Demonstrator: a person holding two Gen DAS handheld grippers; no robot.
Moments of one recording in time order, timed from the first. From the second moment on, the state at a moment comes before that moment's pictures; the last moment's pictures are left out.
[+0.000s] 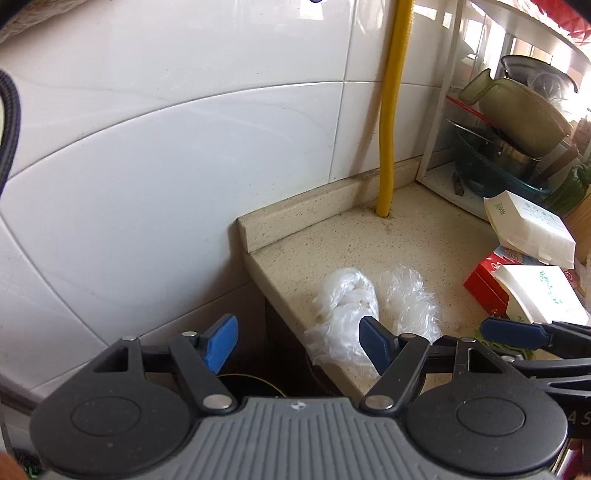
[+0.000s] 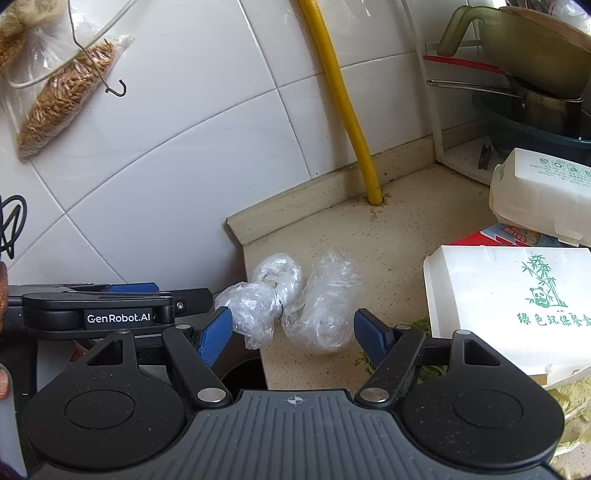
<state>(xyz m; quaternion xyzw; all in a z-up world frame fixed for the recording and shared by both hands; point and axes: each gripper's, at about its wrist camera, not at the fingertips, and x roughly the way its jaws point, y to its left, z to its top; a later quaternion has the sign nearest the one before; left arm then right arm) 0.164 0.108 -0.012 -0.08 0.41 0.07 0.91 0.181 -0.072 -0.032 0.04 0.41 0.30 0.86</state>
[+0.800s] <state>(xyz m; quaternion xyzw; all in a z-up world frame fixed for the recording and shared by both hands) 0.202 0.133 -0.038 -0.07 0.42 0.03 0.90 0.210 -0.042 -0.058 0.06 0.45 0.24 0.86</state>
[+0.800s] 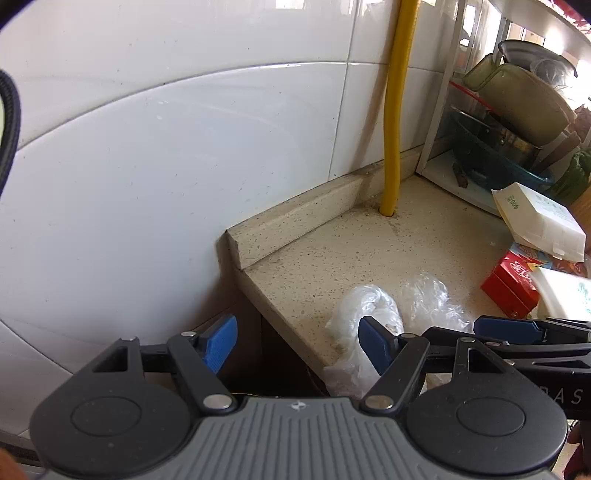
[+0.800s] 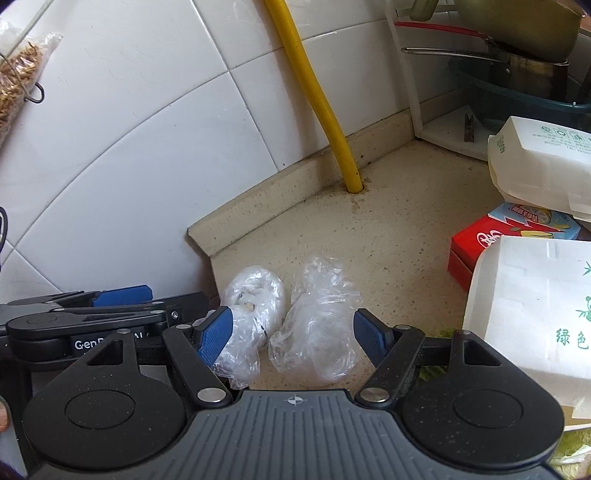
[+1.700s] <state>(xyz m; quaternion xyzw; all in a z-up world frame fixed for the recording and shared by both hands) 0.213 0.118 -0.055 -0.11 0.44 -0.09 0.88 0.229 -0.049 -0.090 0.04 0.51 0.21 0.84</state>
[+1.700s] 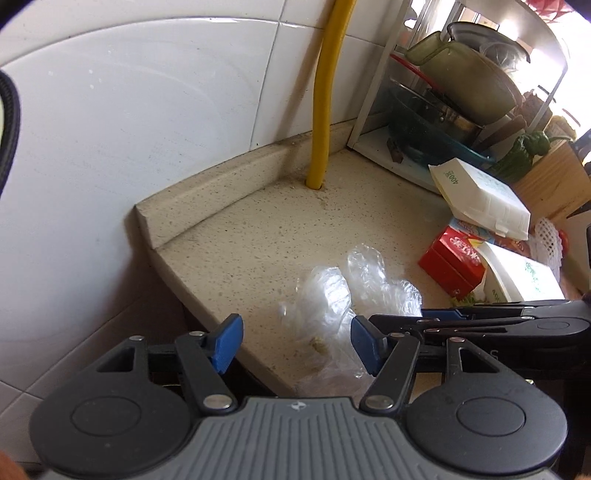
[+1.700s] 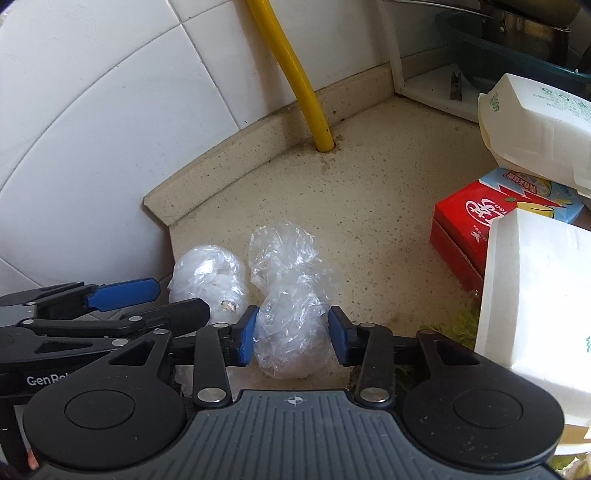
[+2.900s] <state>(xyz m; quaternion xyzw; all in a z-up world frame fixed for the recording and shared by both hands) 0.188 0.113 -0.043 -0.17 0.41 -0.07 0.89 0.214 -0.059 -0.075 0.07 0.49 0.24 0.83</state>
